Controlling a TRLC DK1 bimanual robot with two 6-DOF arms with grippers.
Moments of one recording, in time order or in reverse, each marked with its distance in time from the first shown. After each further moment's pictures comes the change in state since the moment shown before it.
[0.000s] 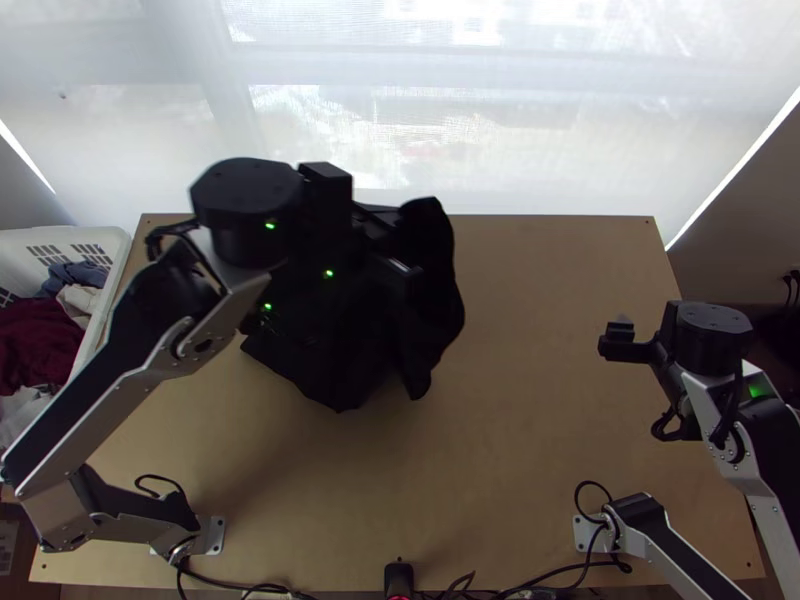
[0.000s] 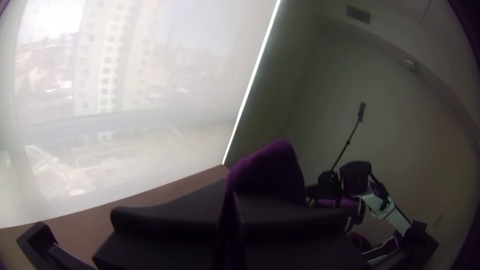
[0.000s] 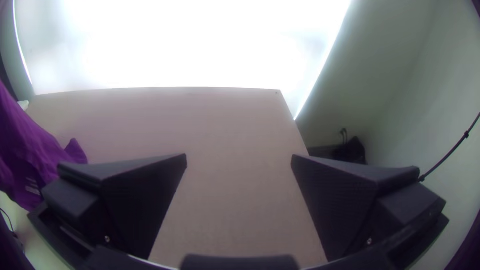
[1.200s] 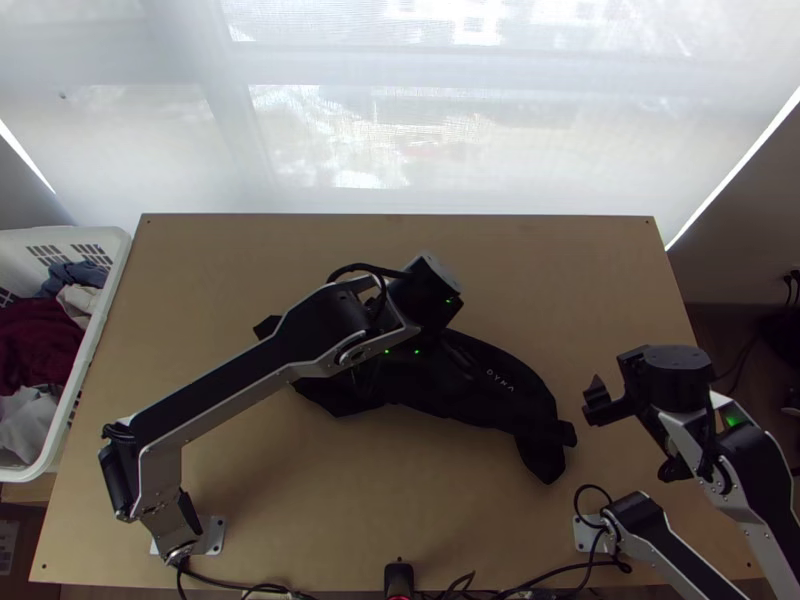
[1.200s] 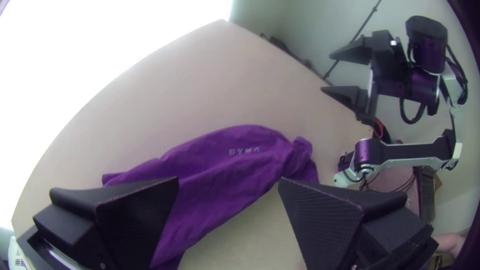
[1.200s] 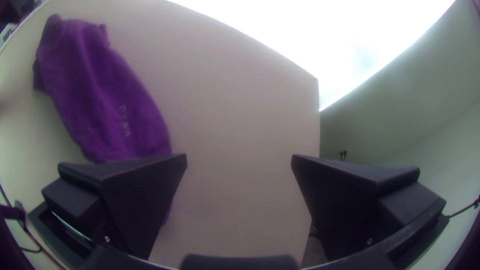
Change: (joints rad) left arm -0.144 0.263 -0.016 -0.416 0.000 0.097; right arm 0.123 -0.116 -0.148 -0.162 -0.039 -0.307
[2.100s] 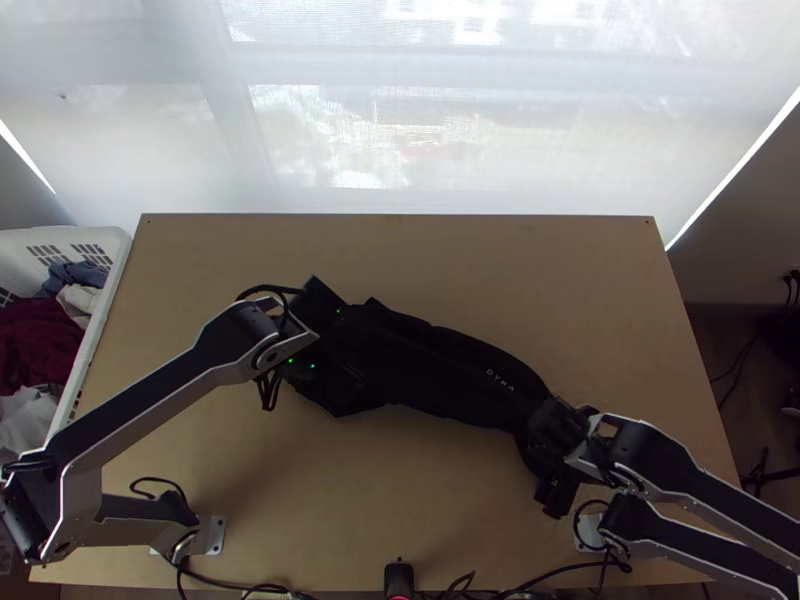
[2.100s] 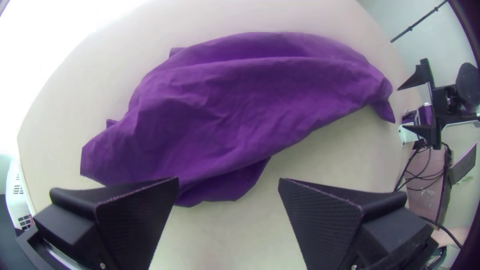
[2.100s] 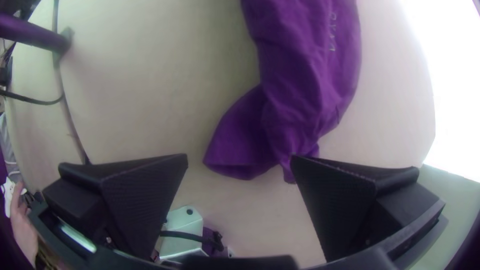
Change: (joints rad) left arm 0.270 -0.336 -0.671 0.023 0.004 0.076; right arm 0.529 0.186 -0.177 -0.203 -0.267 -0.011
